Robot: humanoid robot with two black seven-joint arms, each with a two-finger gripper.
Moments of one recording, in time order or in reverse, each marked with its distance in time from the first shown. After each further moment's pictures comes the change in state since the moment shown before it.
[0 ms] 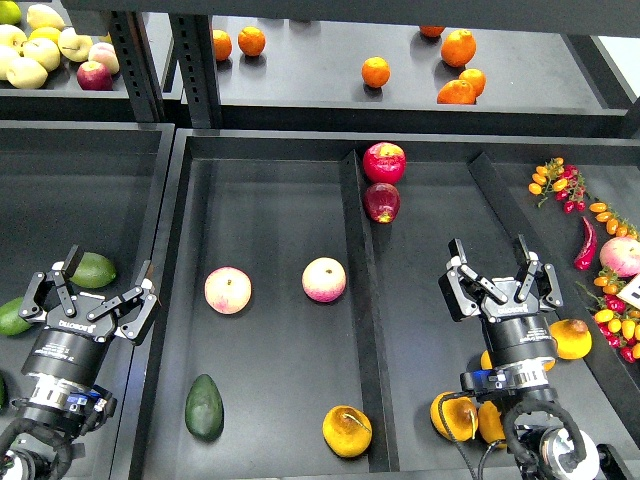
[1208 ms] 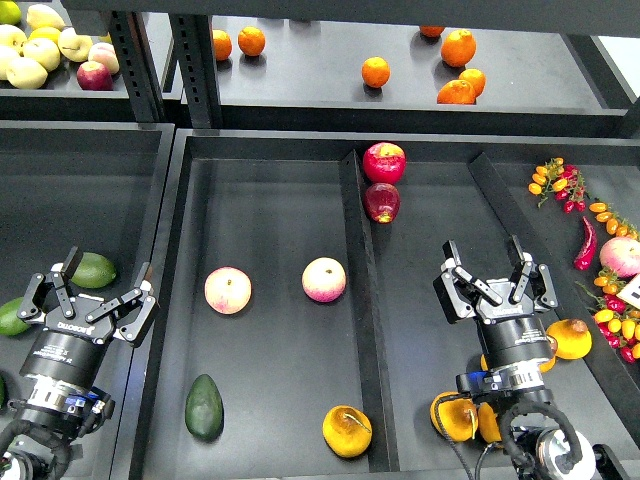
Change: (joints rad) left arm 0.006 0.000 -0.004 0.000 0.002 0.000 0.012; right arm -0.001 0.000 -0.018 -0.001 -0.001 0.006 0.000
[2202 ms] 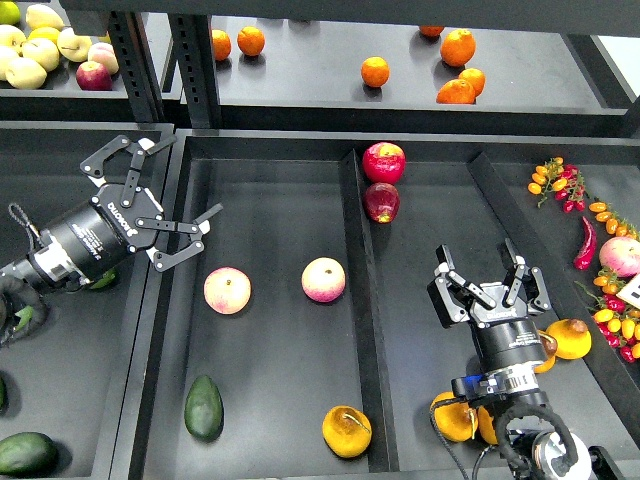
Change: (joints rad) left arm -0.536 0.413 0.258 0.022 0.177 0.000 0.337; right arm -0.003 0.000 -0.025 -0.006 -0.001 0.000 -0.003
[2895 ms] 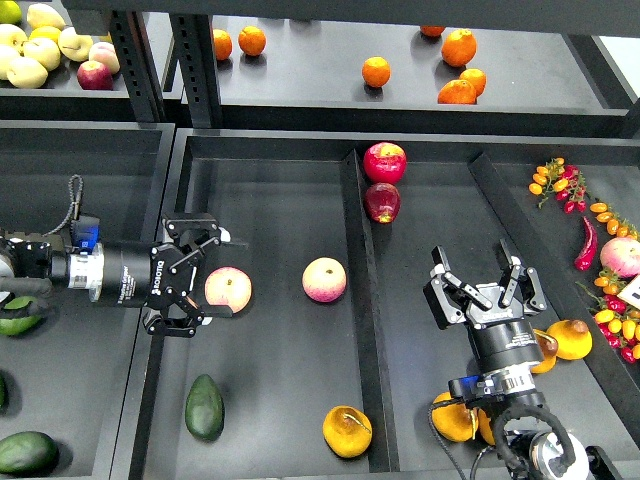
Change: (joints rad) left arm -0.746 0.242 1.104 0.009 0.139 0.000 0.003; right arm 0.000 0.000 -0.020 0.000 0.000 -0.001 0.000
